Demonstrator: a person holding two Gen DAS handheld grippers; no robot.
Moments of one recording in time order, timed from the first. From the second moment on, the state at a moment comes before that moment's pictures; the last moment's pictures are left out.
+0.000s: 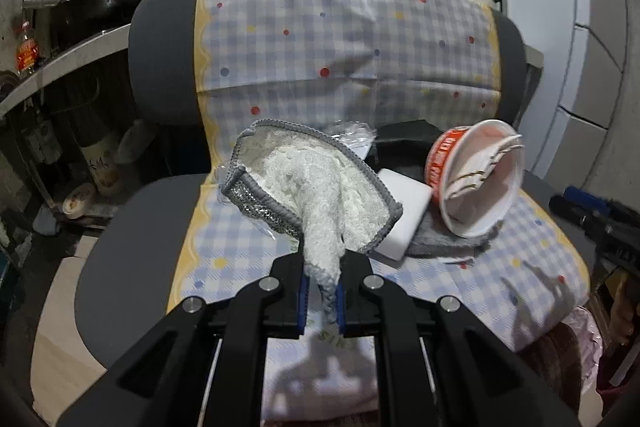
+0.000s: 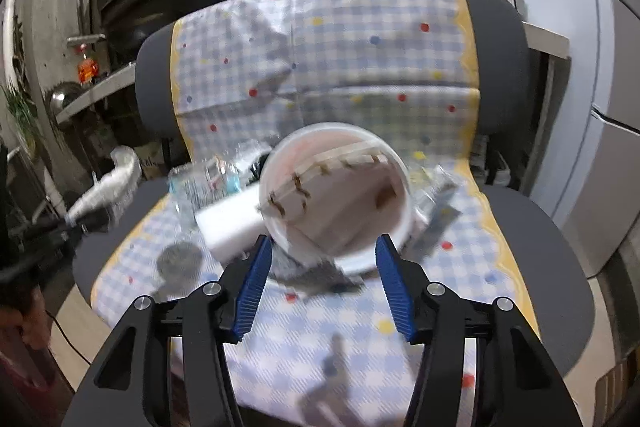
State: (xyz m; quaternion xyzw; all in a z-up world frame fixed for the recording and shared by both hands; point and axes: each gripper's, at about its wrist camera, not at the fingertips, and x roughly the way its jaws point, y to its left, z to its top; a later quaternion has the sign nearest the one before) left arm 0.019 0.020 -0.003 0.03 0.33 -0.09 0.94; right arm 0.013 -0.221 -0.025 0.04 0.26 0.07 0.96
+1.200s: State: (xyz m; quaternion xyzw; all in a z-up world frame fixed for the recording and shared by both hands) left arm -0.021 -0.056 0.018 0.06 0.28 -0.19 0.94; right arm -0.067 -0.302 0.028 0.05 0.23 0.02 0.97
